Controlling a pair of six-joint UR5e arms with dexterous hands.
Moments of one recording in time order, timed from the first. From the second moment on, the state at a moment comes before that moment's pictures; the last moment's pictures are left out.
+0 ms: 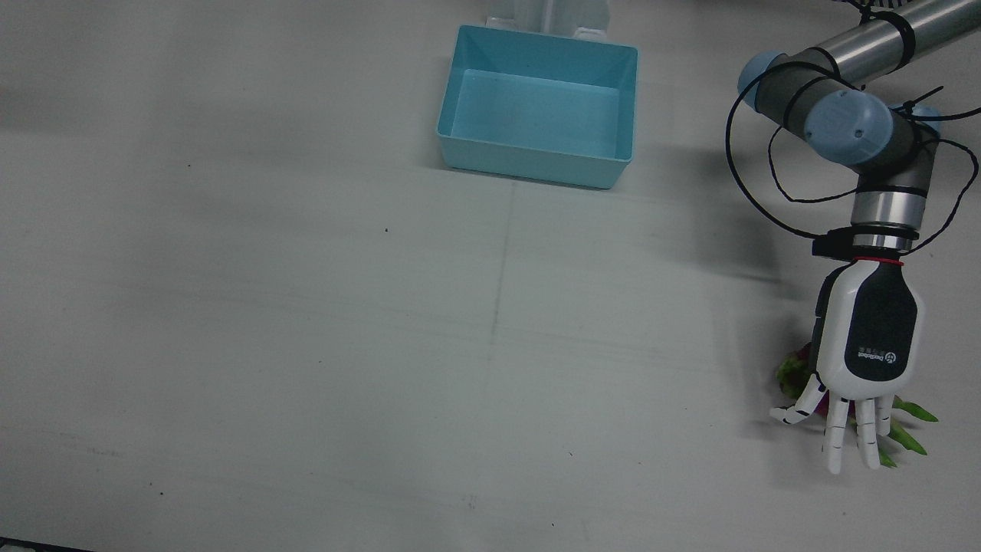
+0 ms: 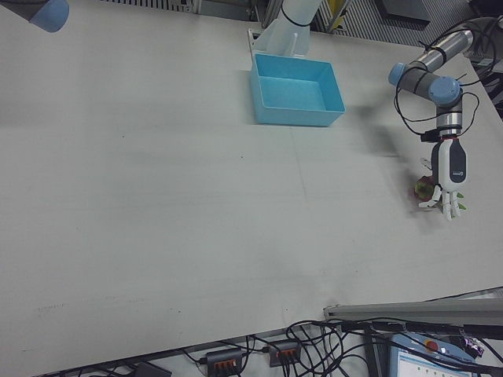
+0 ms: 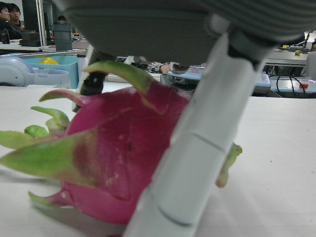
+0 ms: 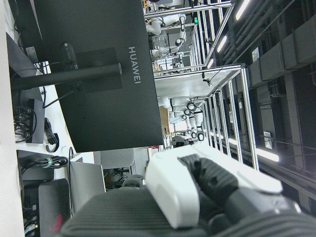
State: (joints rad) left arm -0.67 -1.92 -1.71 0.80 0.98 1.31; right arm 1.50 -1.64 1.73 -3.23 -1.56 0.16
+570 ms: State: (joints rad) left arm -0.67 -1.93 -1.67 0.77 0.98 1.33; right arm 1.50 -1.64 1.73 -3.23 -1.56 0.15
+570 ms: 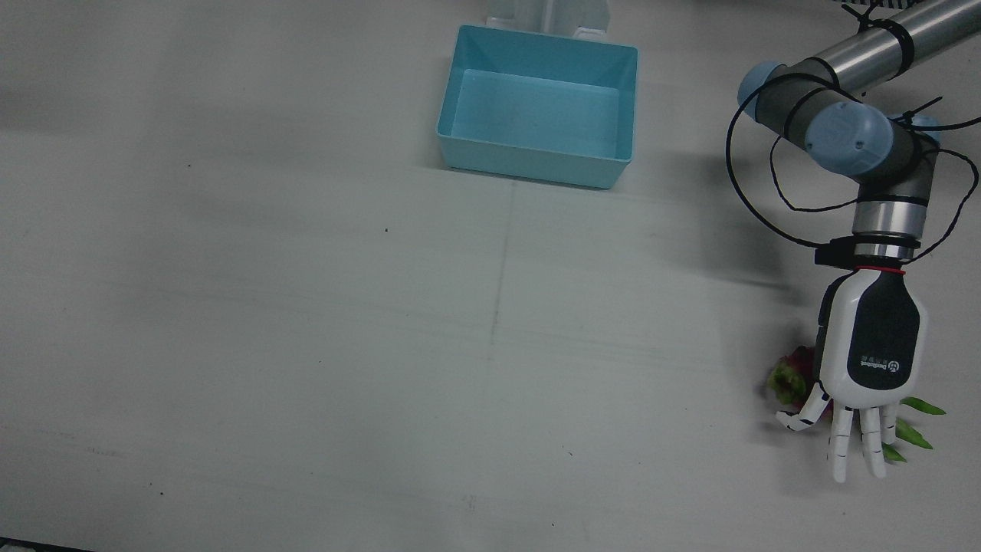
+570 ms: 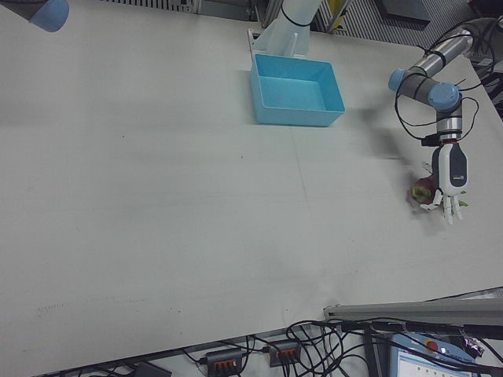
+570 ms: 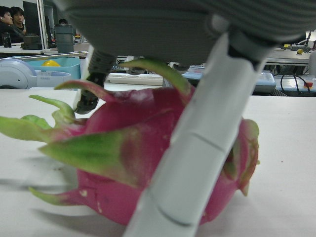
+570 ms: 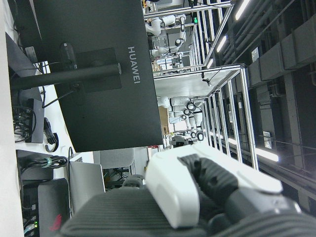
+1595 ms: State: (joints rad) left arm -0.68 -1.92 -1.65 0.76 0.98 1.33; right arm 1.50 -1.64 1.73 -3.23 -1.56 0.15
